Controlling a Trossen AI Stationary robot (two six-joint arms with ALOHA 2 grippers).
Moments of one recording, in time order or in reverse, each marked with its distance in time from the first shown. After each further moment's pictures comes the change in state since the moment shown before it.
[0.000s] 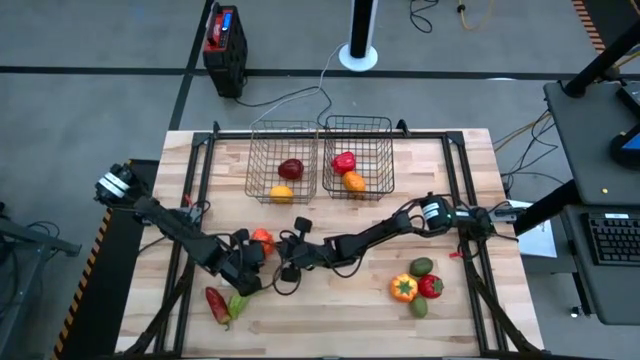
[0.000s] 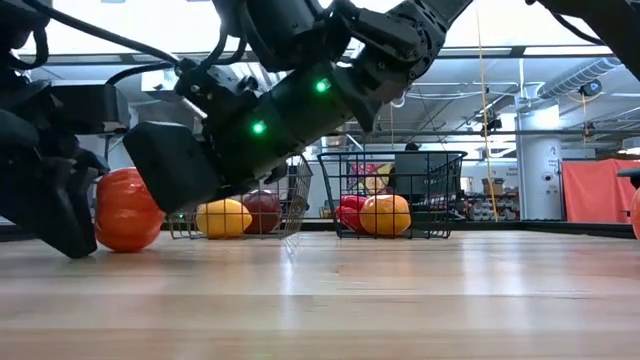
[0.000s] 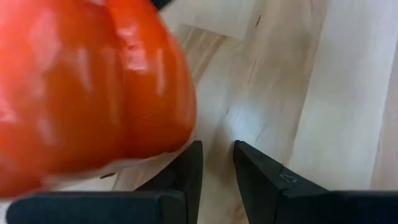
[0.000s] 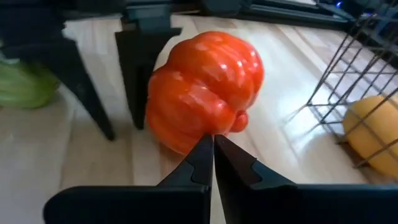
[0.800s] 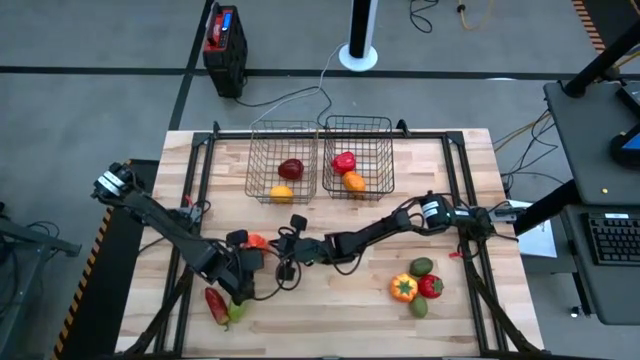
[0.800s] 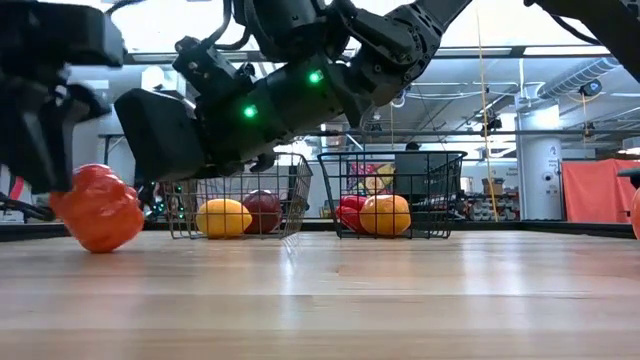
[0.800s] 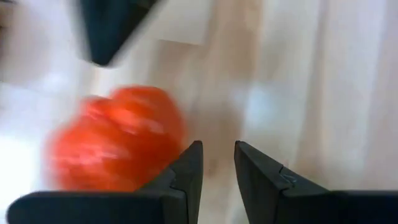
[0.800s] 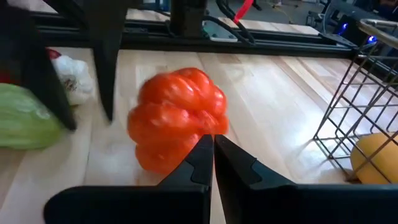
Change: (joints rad) left arm -0.051 -0.027 0.281 -0.437 0.048 0.081; right arm -0.019 0.001 0.000 0.132 -0.056 -0.028
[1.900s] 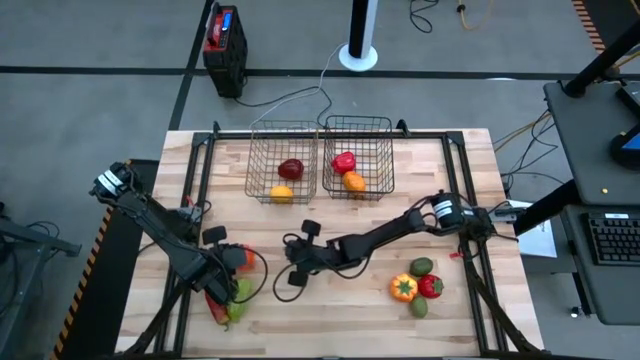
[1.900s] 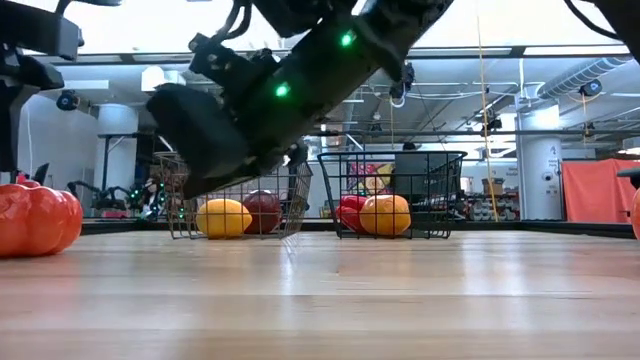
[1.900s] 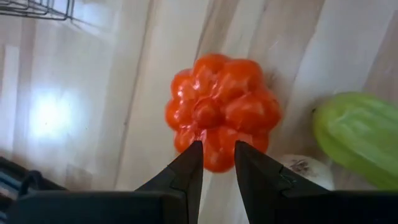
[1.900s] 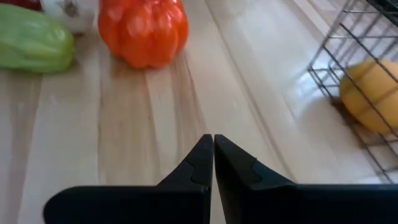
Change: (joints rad) left arm -0.113 -0.004 0.067 -0.387 0.021 -0.249; right arm 0.052 -0.103 -0.001 -0.416 0.040 0.172
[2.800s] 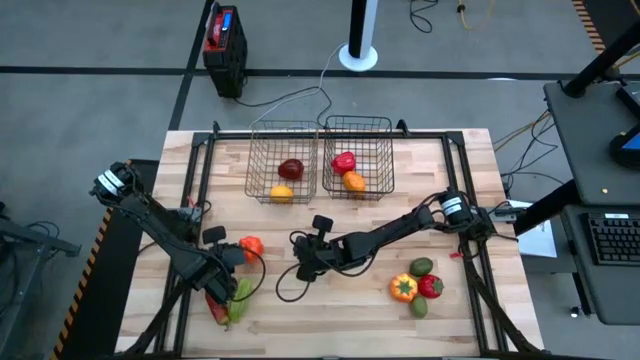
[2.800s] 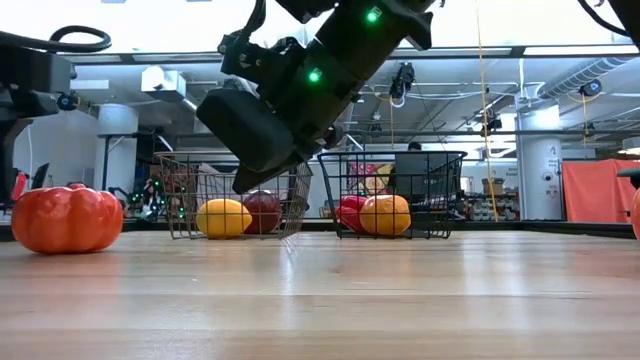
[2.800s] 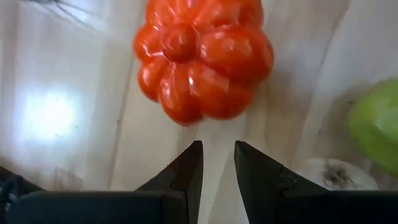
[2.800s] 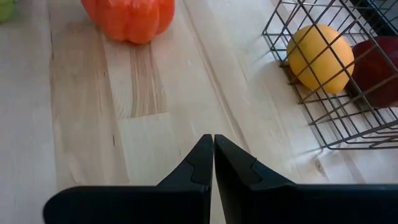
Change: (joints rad) left arm -0.014 -0.001 -0.118 0.103 -0.013 -0.011; right arm 0.011 -0.072 -0.009 -0.251 0.097 0.064
